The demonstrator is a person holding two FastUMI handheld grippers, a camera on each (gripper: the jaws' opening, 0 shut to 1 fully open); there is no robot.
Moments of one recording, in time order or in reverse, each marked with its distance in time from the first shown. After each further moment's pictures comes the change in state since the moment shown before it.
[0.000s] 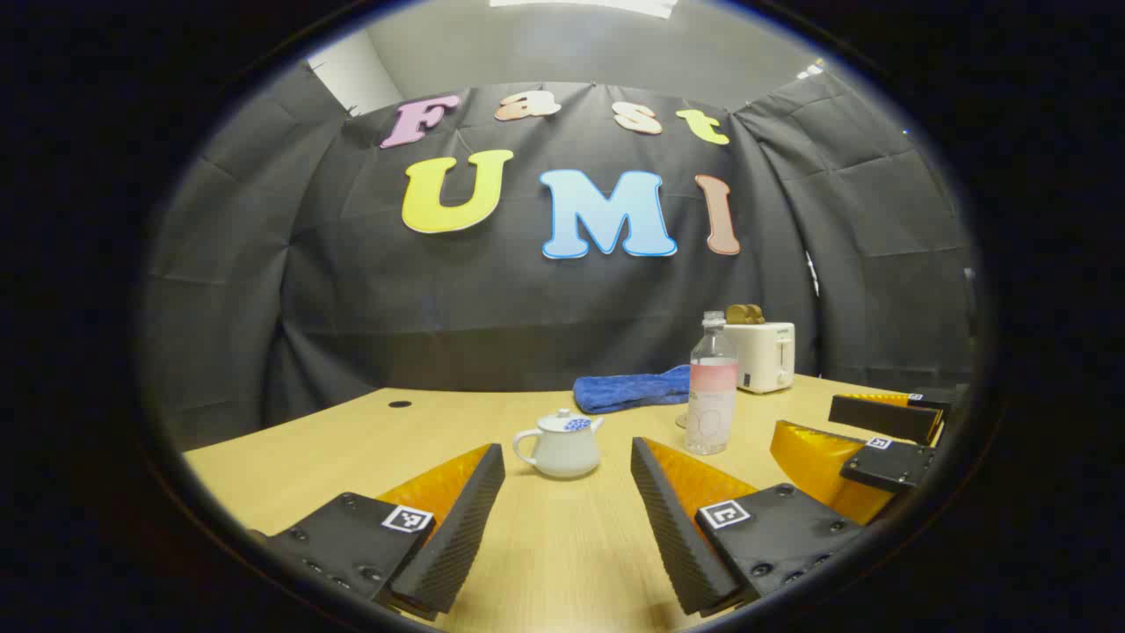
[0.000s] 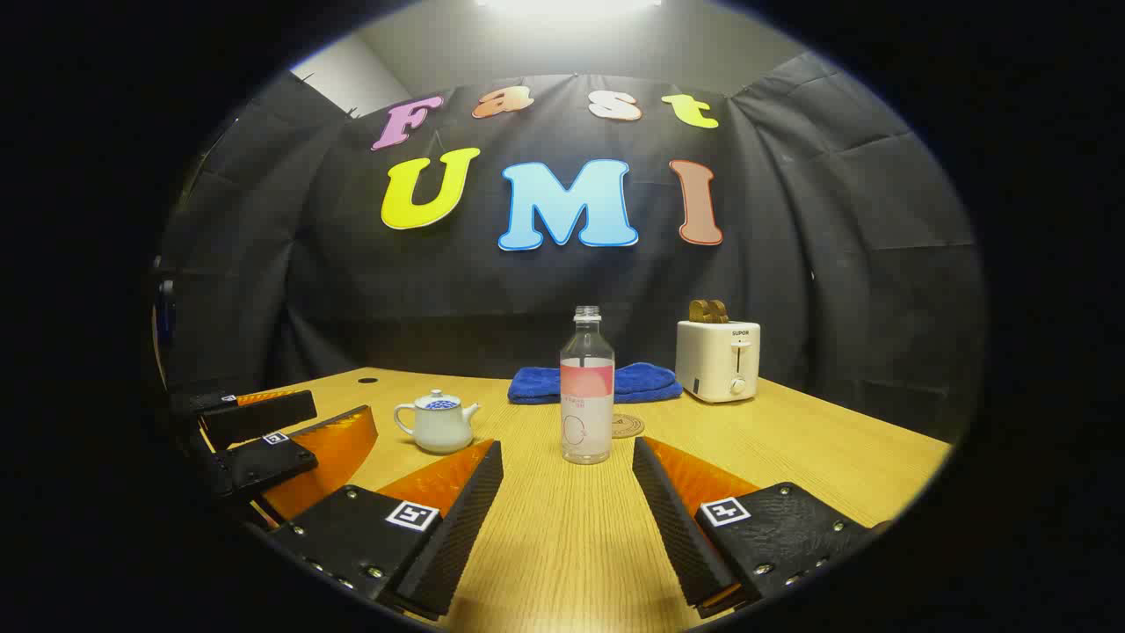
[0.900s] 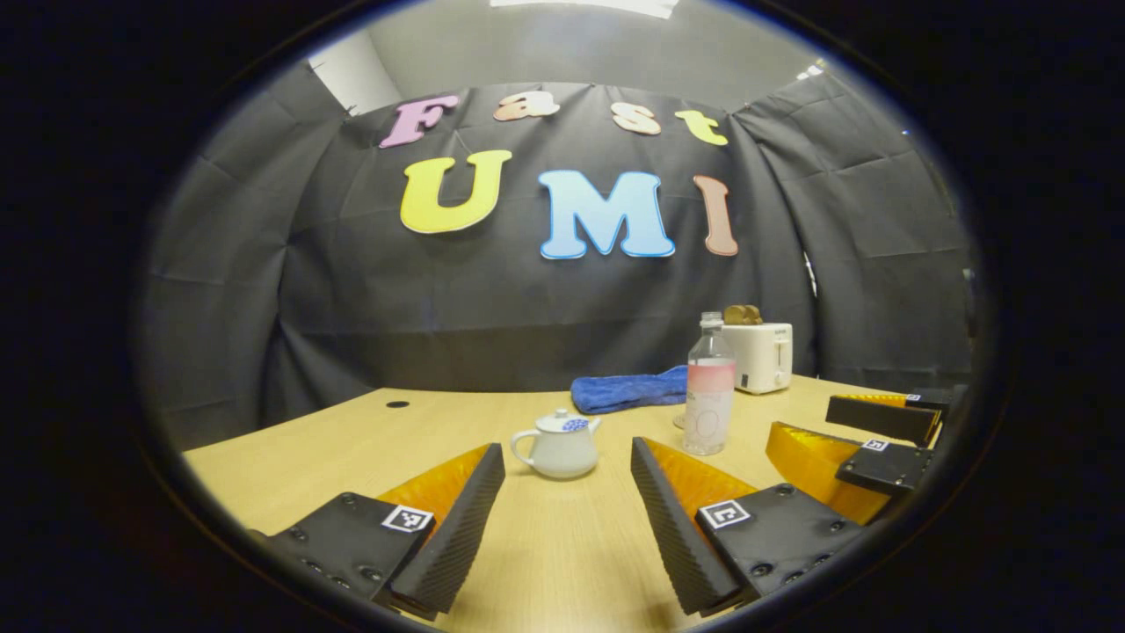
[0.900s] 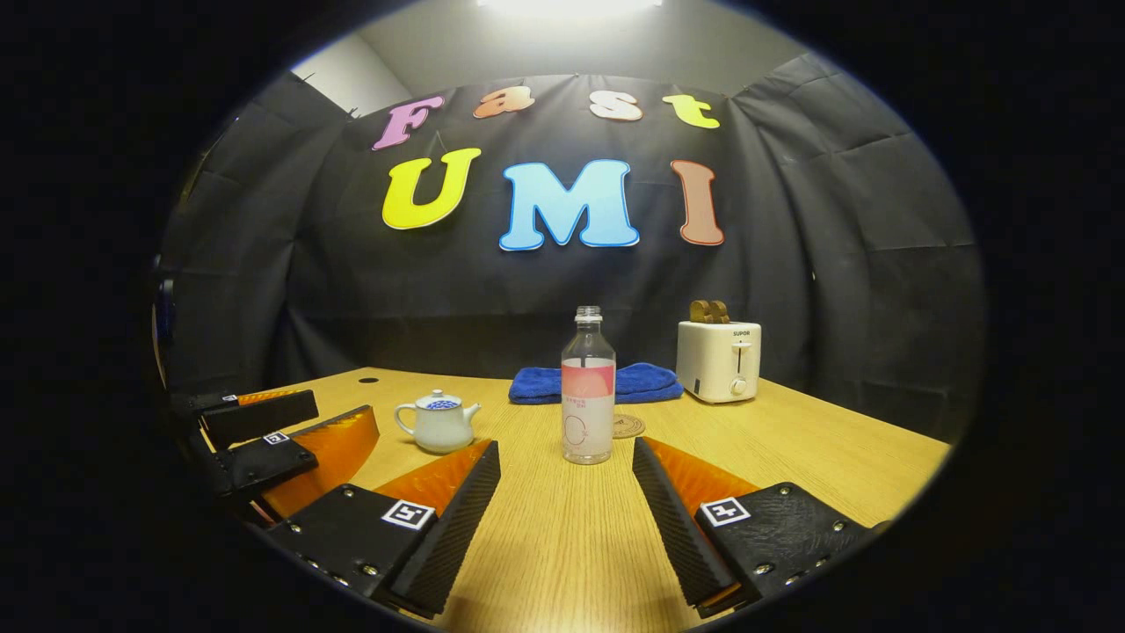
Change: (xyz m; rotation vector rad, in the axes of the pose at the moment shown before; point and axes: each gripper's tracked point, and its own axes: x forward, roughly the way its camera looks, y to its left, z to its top) left arm 0.000 0.000 0.001 -0.002 -0.004 -0.008; right arm 0.000 0.001 0.001 -0.002 -0.001 0.005
